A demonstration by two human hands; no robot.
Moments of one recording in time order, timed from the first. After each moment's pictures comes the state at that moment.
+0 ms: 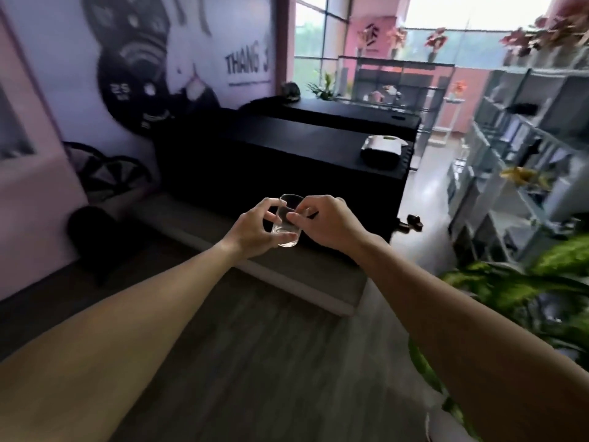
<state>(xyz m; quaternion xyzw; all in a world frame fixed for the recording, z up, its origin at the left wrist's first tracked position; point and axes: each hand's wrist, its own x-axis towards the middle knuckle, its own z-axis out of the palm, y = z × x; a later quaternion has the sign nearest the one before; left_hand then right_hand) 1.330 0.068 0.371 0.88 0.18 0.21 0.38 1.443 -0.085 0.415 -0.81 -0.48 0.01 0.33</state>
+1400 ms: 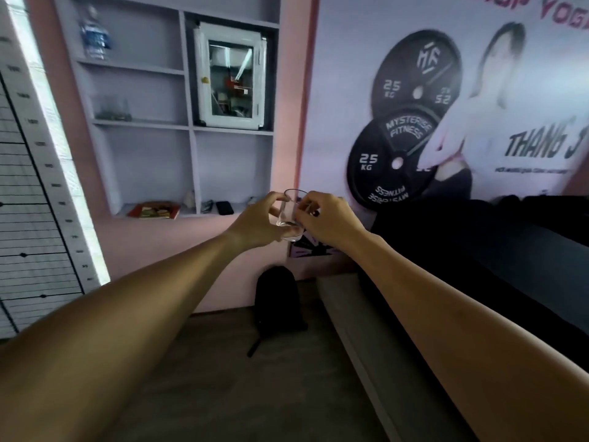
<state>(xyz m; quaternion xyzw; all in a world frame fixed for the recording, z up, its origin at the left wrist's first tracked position) 1.228 0.923 0.454 0.73 0.49 0.39 0.27 1.404 0.888 0.492 -0.55 -0.75 0.12 0.34</state>
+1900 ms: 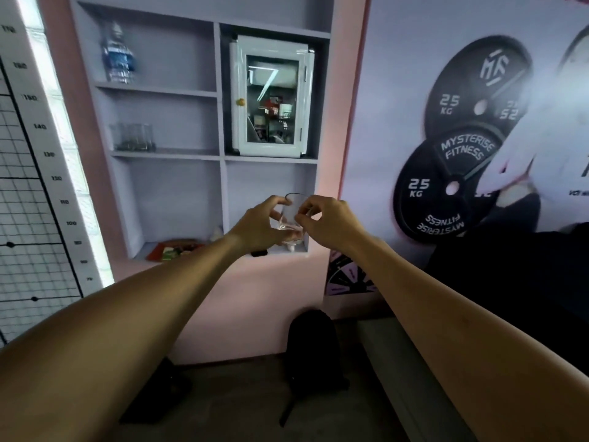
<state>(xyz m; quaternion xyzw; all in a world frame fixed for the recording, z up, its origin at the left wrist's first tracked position) 1.074 1.187 0.470 0.75 0.51 0.38 0.19 1.257 1.157 0.503 -0.51 -0.78 0.11 0.35</state>
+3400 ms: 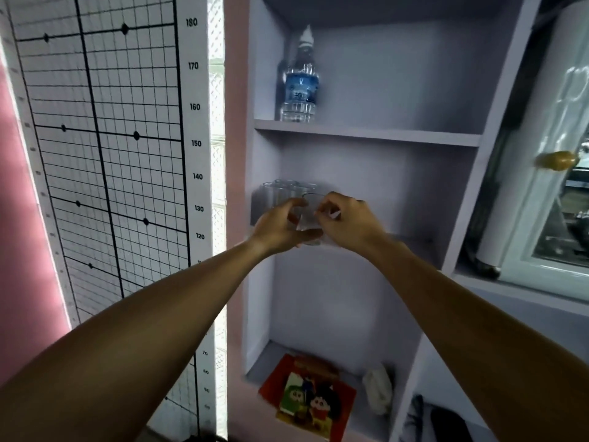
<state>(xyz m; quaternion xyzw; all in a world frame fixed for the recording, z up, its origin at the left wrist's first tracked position) 0.604 1.584 0.529 0.57 0.68 0.47 0.01 0.757 1.660 0.561 -0.28 -0.88 0.14 0.35</state>
